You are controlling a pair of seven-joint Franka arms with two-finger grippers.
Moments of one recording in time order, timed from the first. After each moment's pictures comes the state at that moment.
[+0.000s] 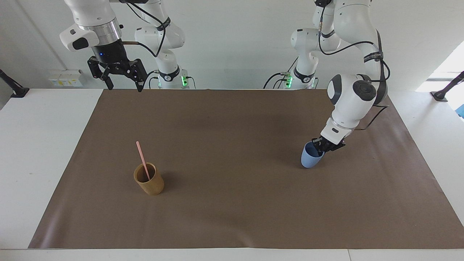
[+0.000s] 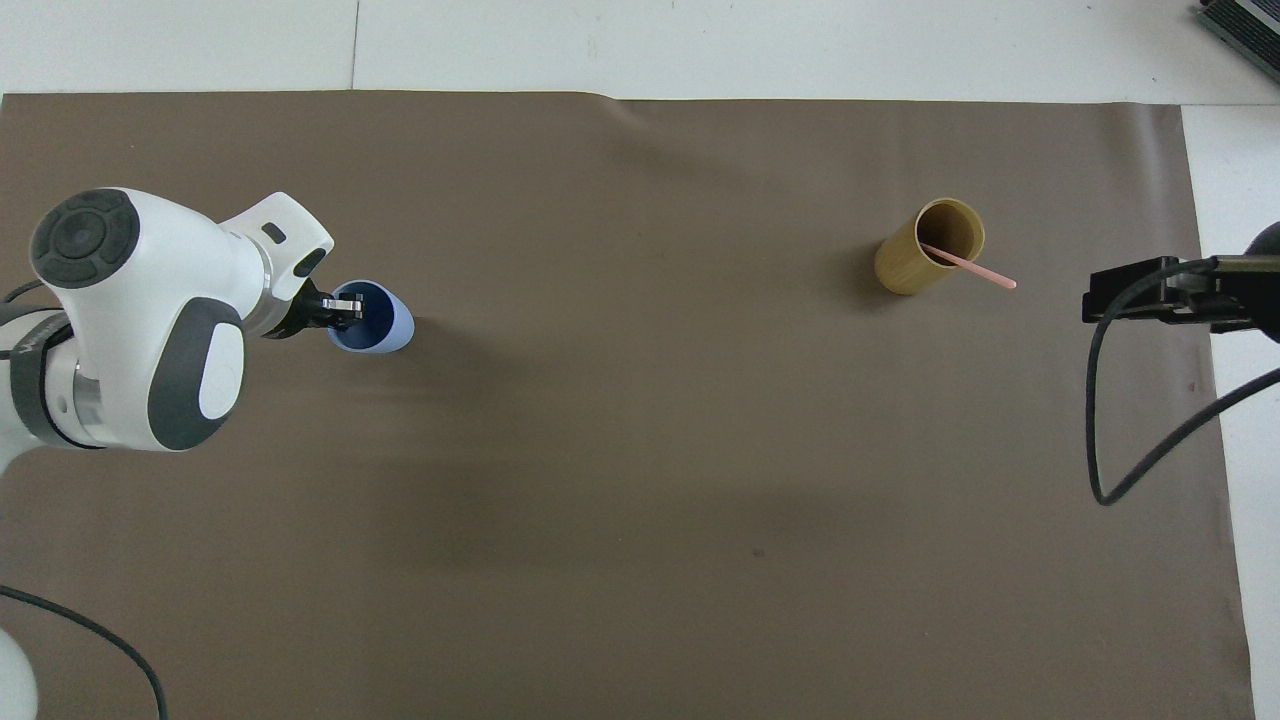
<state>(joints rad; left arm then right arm) -0.16 0.19 -0.02 -1.91 -0.05 2.19 -0.10 0.01 -0.02 0.06 -1.49 -0.02 1.55 0.17</state>
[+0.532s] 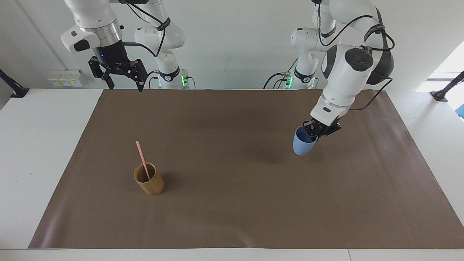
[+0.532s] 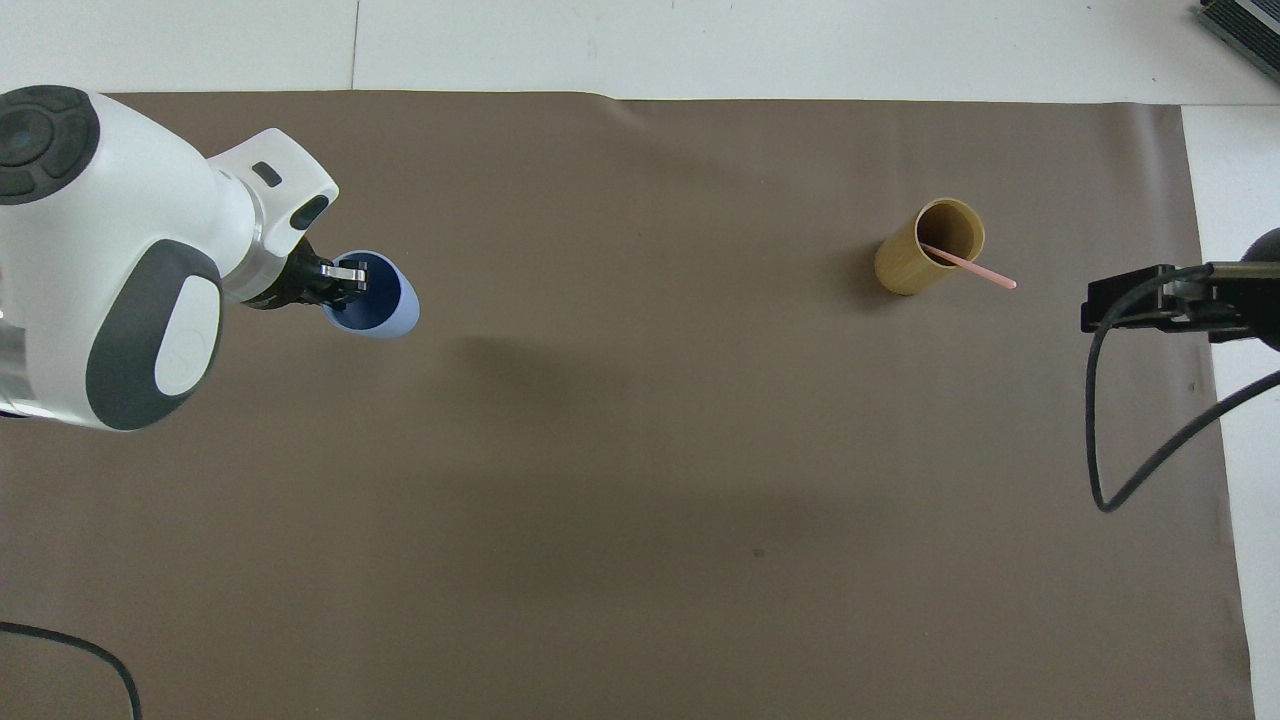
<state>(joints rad) -0.32 0.17 -0.04 -1.69 -0.01 1.91 -0.31 0.01 -0.02 0.06 -1.50 -0.02 1.53 0.17</state>
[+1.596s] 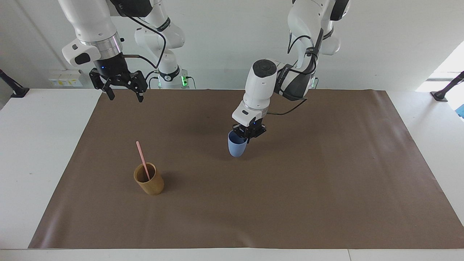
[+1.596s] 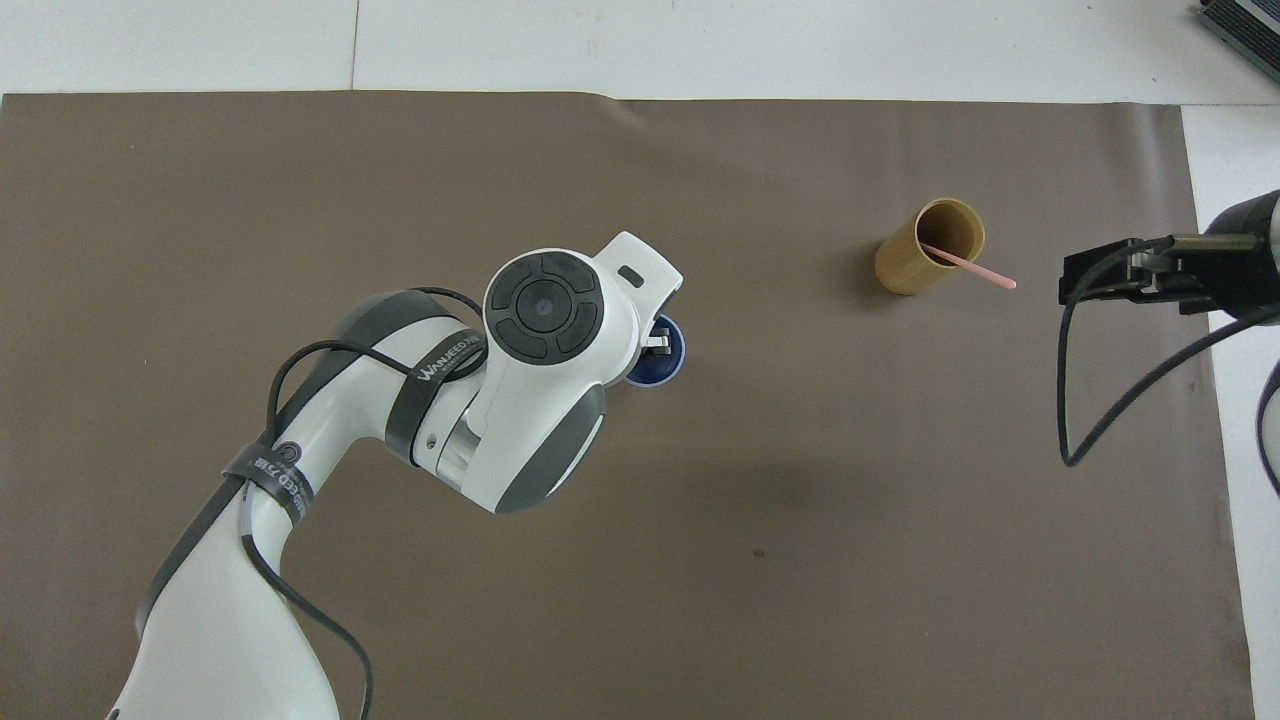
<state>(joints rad) -0.63 0.35 -0.05 -1.67 -0.03 2.16 -0.66 0.01 0.03 0.05 -1.51 -0.02 1.62 0.16</state>
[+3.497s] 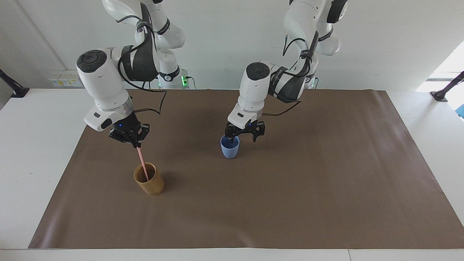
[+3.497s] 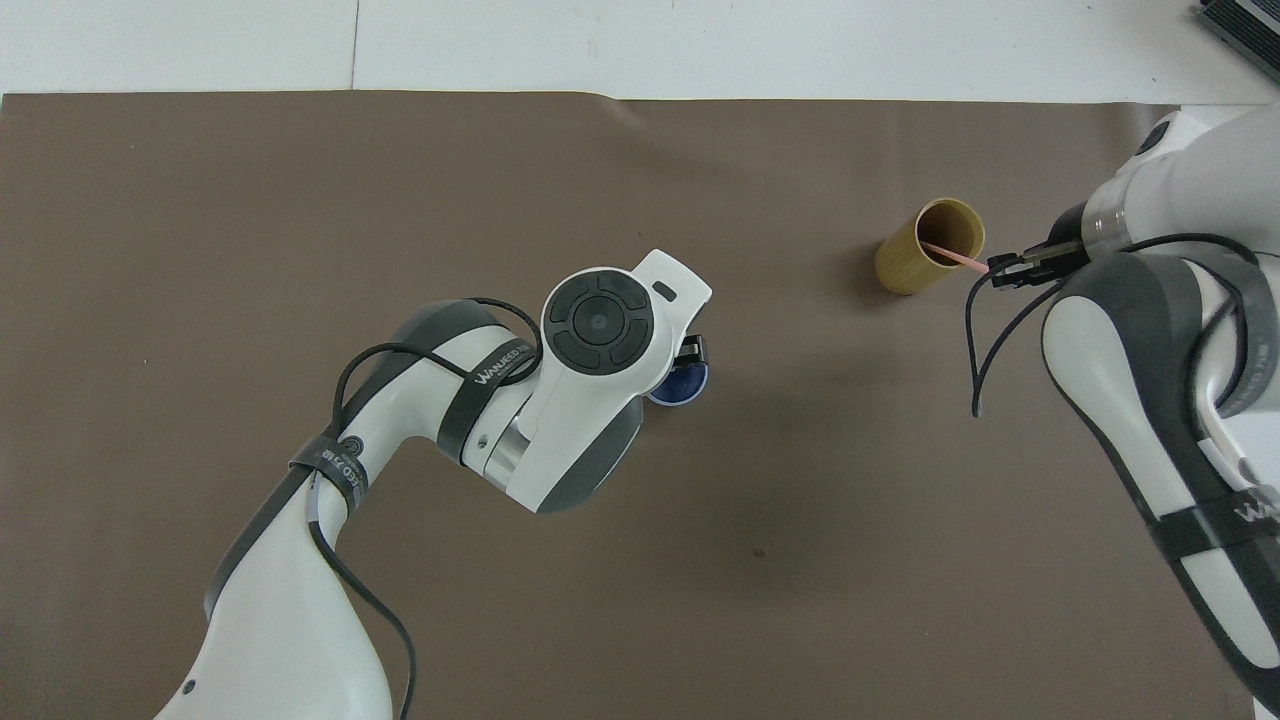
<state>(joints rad) -0.64 0.35 -0.01 -1.64 -0.02 2.12 -0.72 -0.02 0.18 0.06 -1.70 -0.02 1.97 -0.13</state>
